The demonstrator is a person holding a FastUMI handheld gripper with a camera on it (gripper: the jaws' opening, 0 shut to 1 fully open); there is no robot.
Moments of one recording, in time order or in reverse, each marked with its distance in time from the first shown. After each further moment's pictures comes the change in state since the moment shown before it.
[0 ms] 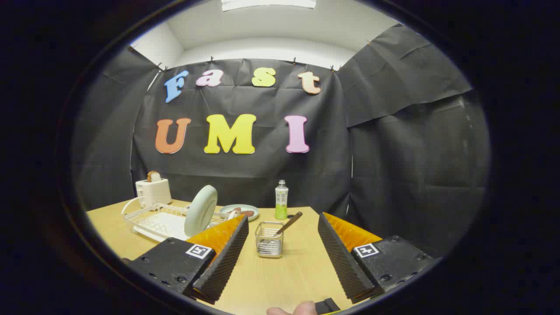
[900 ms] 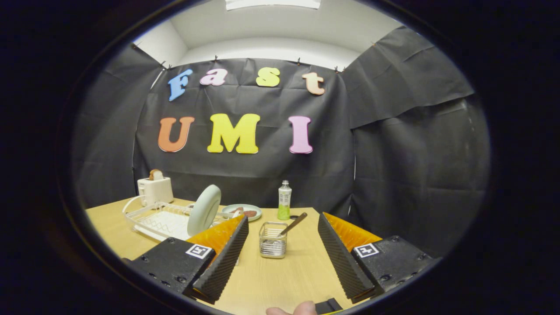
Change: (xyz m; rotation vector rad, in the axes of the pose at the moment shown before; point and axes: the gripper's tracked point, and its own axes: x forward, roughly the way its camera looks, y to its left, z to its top) arm 0.001 0.009 0.001 -0.021 -0.001 0.012
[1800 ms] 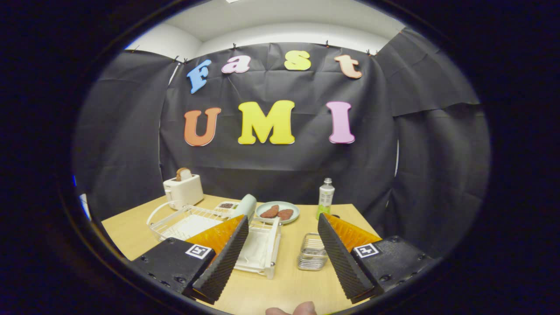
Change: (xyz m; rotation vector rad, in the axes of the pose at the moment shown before) arm 0.085 0.094 0.058 -0.016 0.207 0.279
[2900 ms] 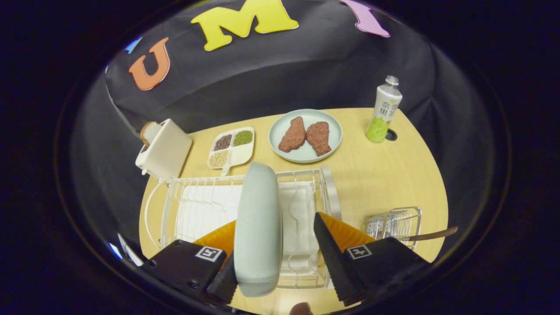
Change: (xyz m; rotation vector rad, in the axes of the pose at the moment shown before) arm 0.173 0.060 -0.062 0.255 0.827 -0.011
